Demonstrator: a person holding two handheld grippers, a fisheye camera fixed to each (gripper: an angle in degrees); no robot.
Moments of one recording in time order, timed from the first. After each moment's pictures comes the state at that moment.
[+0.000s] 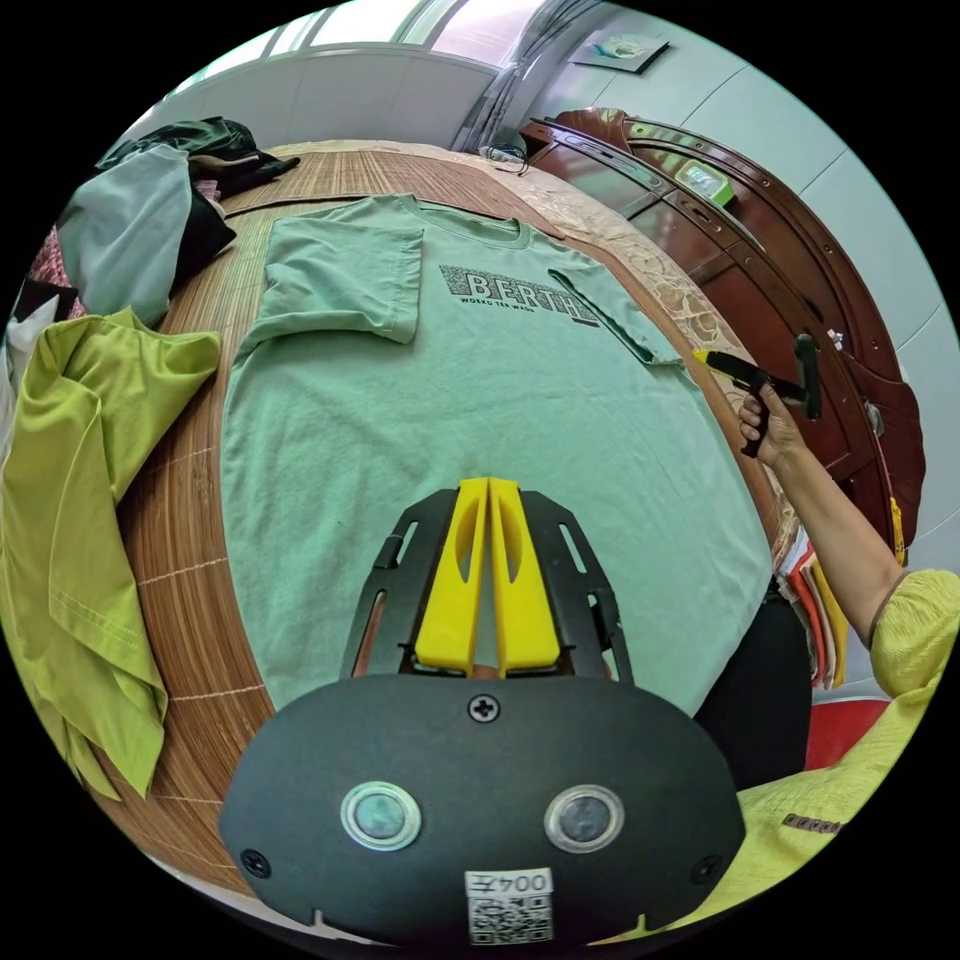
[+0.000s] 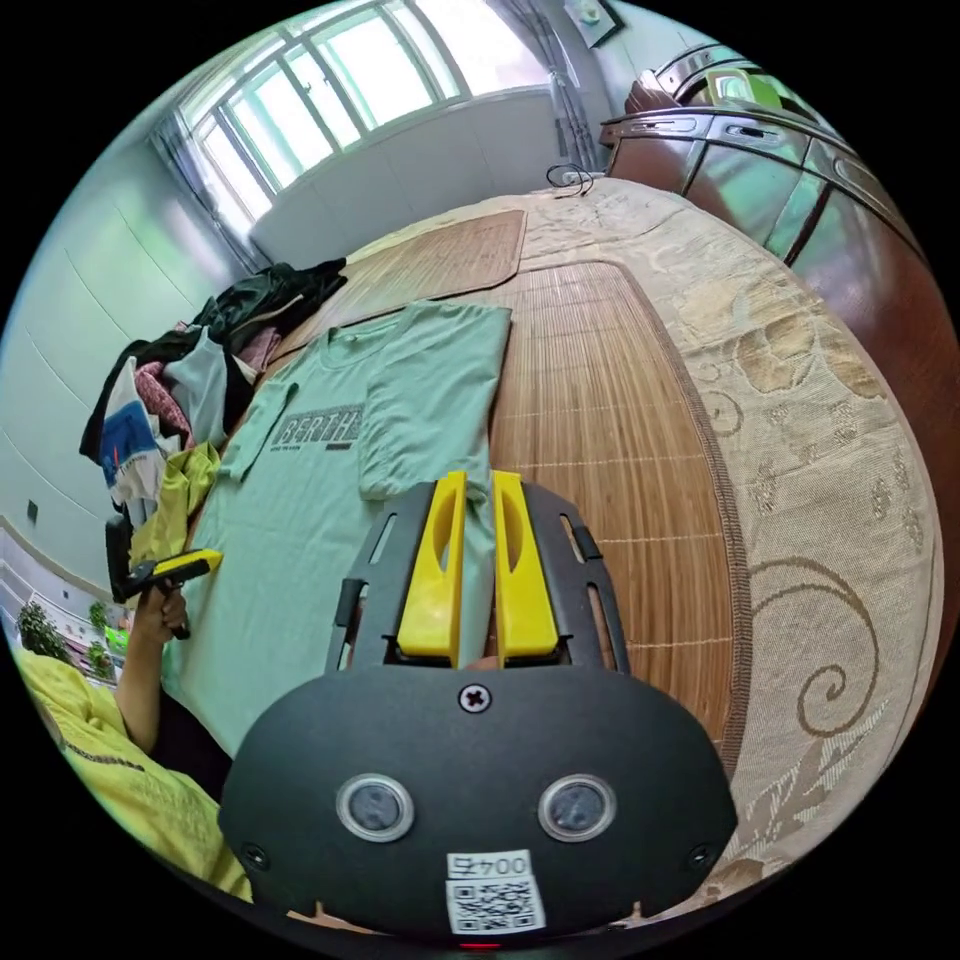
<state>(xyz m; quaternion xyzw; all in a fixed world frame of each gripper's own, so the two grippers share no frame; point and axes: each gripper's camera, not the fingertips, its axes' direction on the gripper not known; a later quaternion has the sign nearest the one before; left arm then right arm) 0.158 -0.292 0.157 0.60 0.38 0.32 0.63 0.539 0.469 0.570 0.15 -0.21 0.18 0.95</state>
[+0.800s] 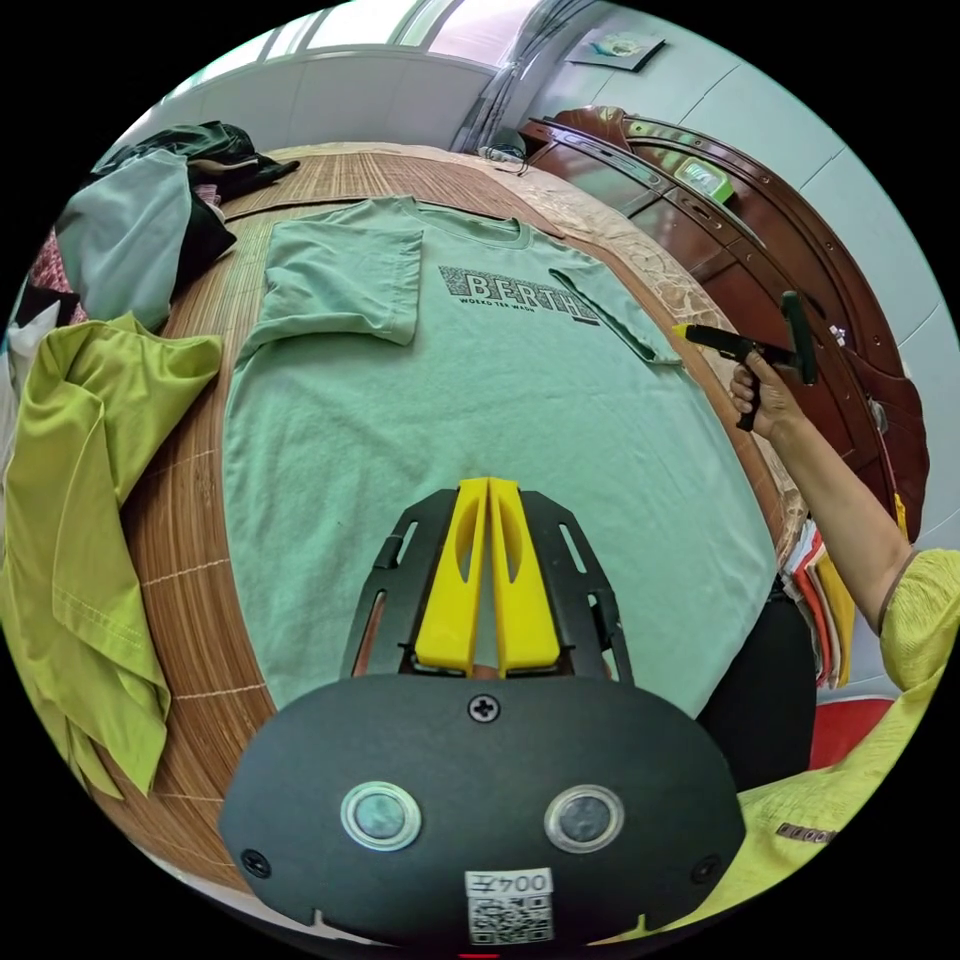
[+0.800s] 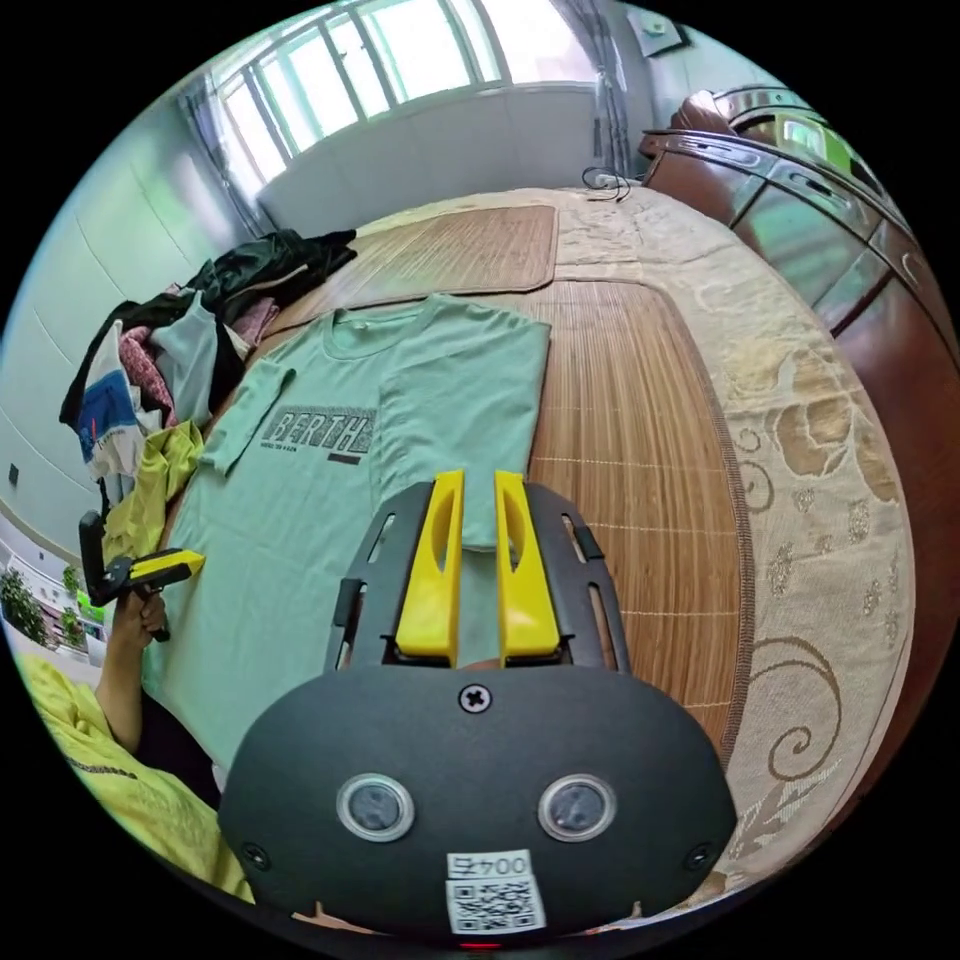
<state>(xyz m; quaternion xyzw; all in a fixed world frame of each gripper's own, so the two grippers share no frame) 0.180 -0.289 0.152 0.61 0.37 0.32 0.63 0.586 0.434 0.571 0.10 -0.17 0.12 0.97</state>
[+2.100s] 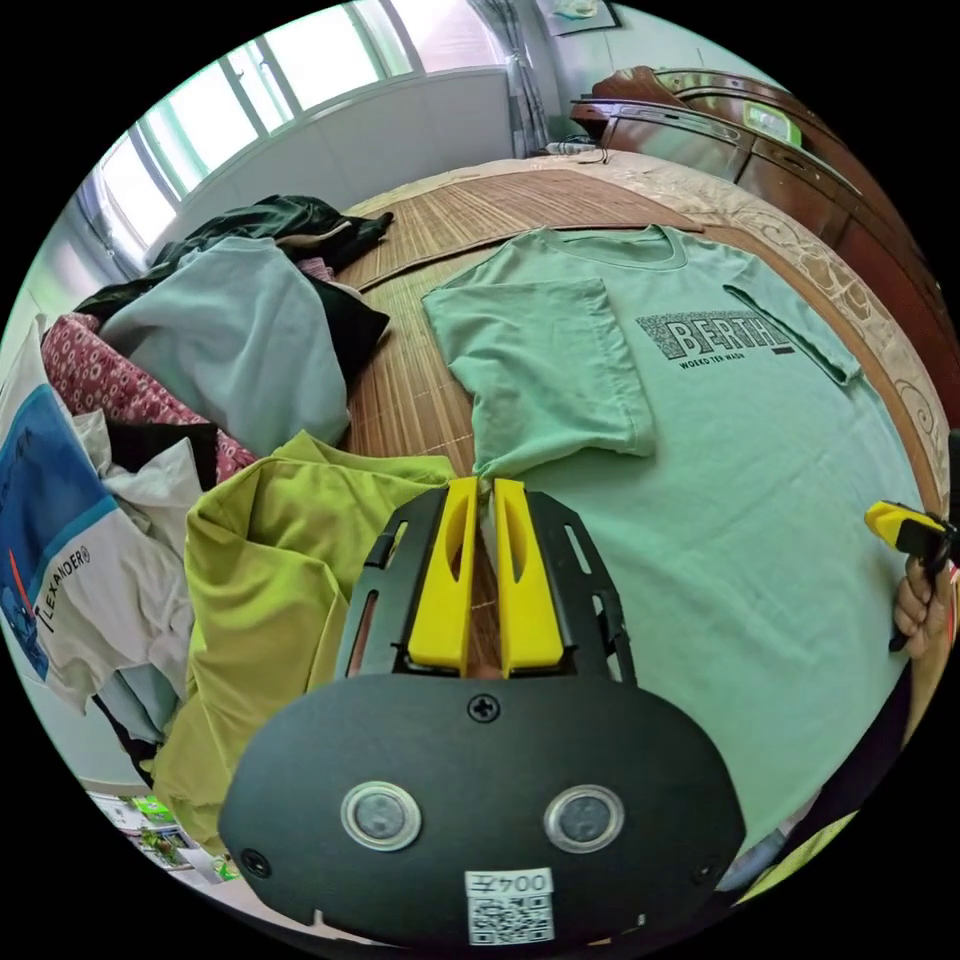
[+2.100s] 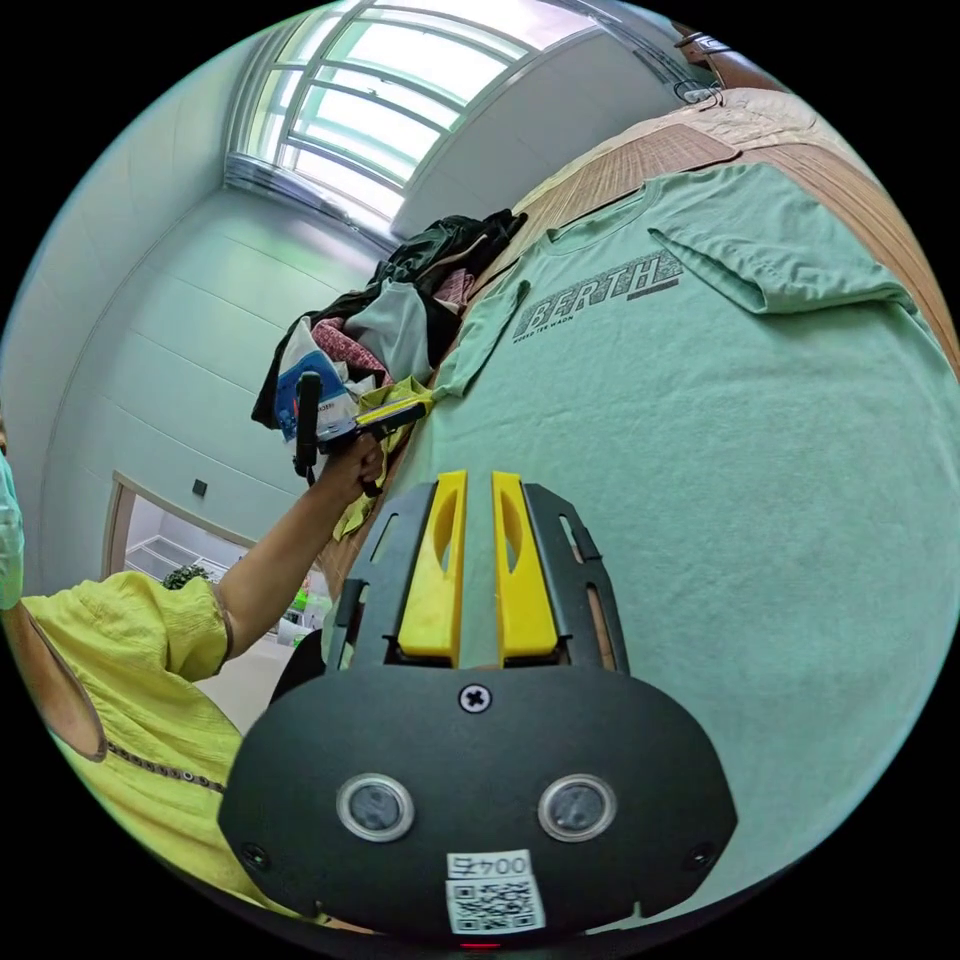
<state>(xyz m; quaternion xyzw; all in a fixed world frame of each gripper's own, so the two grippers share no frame) 0.209 -0.354 0.069 0.68 0.18 0.18 0.69 0.497 0.647 0.523 0.15 -0.49 0.12 0.85</state>
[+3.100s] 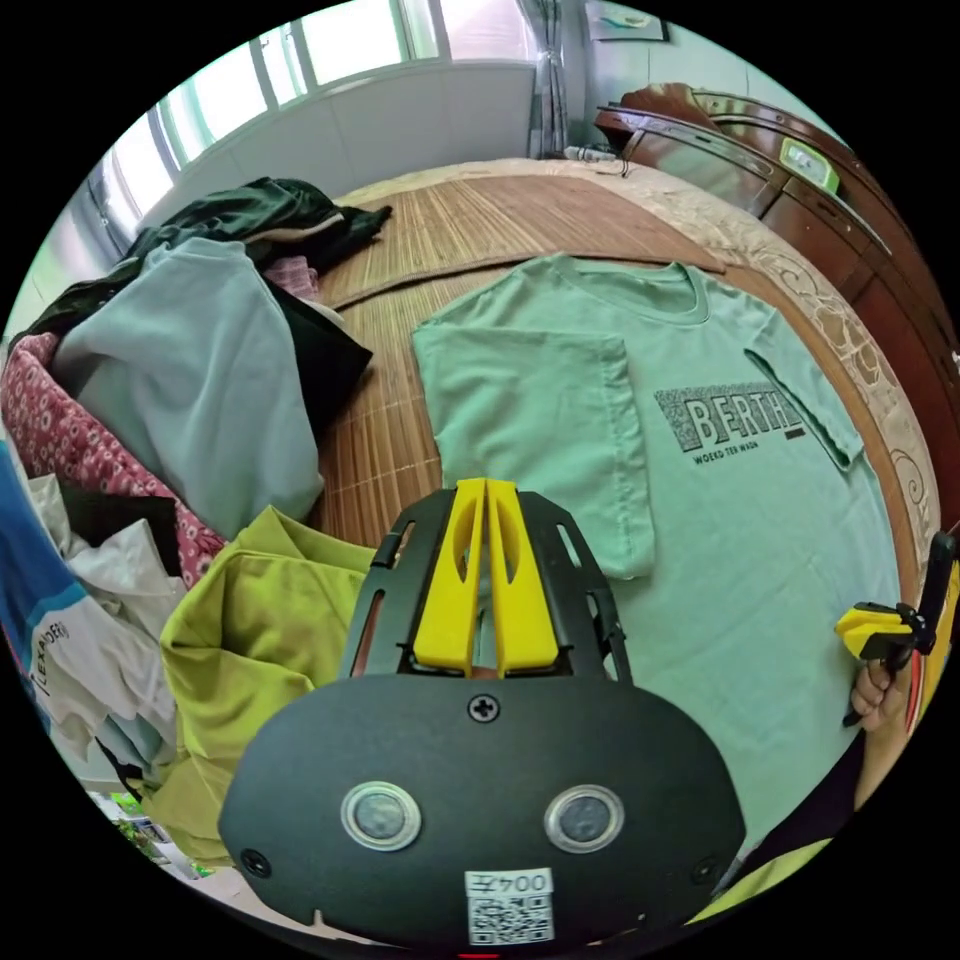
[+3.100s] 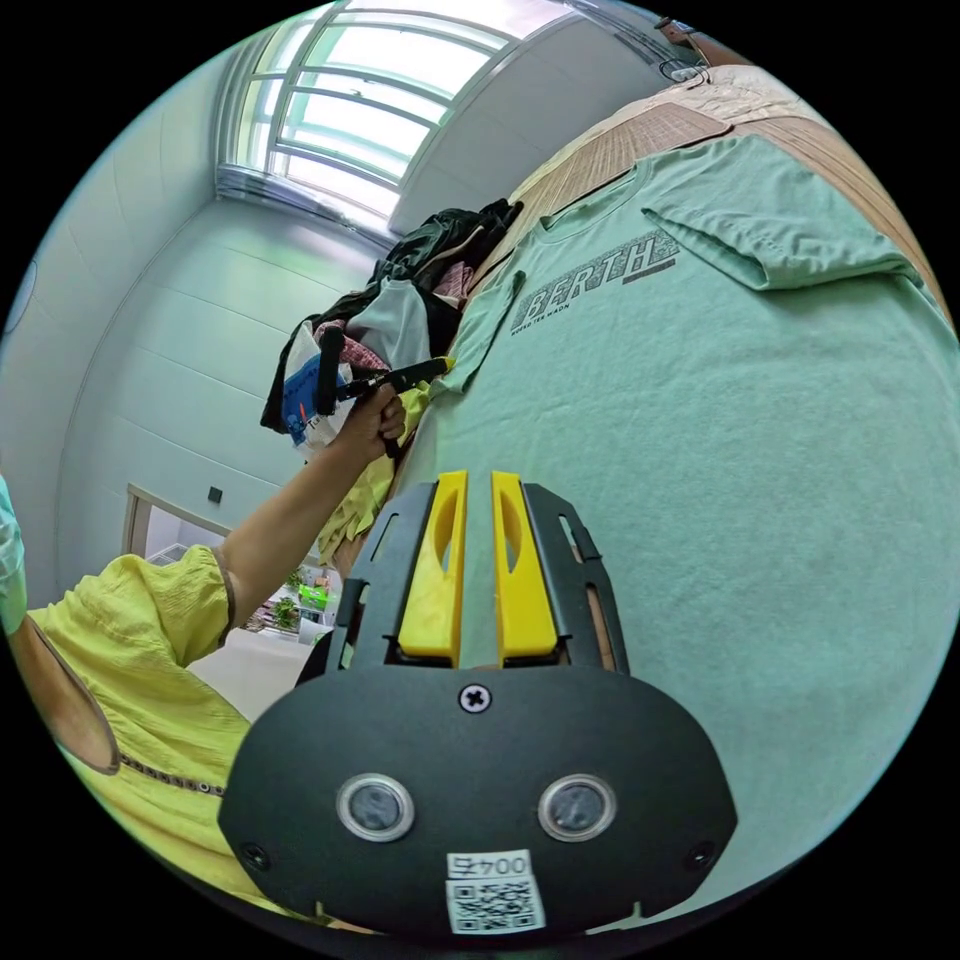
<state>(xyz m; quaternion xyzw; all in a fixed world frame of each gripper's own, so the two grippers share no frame) 0.233 -0.334 -0.047 0.68 0.23 0.18 0.67 0.453 0.642 0.528 0.14 -0.51 0.13 0.84</state>
